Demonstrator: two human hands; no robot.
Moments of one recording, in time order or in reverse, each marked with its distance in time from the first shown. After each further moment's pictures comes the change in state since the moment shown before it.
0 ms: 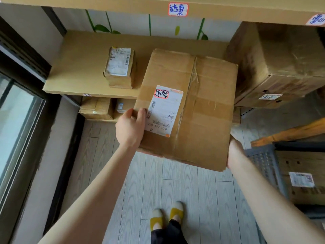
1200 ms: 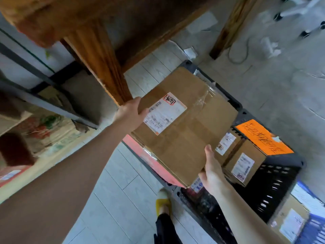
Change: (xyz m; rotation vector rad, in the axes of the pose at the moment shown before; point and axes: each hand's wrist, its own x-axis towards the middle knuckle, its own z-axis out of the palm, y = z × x) left_hand -0.329 0.213 0.619 0.737 -0.945 0.882; right_hand 0.233 0.111 -0.563 0.660 0.337 0.320
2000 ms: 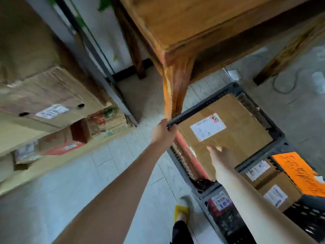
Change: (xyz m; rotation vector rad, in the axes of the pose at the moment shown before) left_hand -0.086 -0.028 -0.039 -0.508 0.017 -0.323; right_hand -0.064 -0.020 0.106 -0.563 0.089 -0.356
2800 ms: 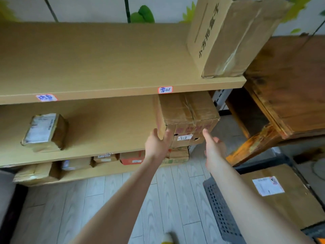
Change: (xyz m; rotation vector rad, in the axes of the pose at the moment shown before) left_hand -0.158 -0.152 -0.321 -0.483 0.469 -0.034; right_hand -0.284 -0.132 0.239 0.245 -0.177 -0.318
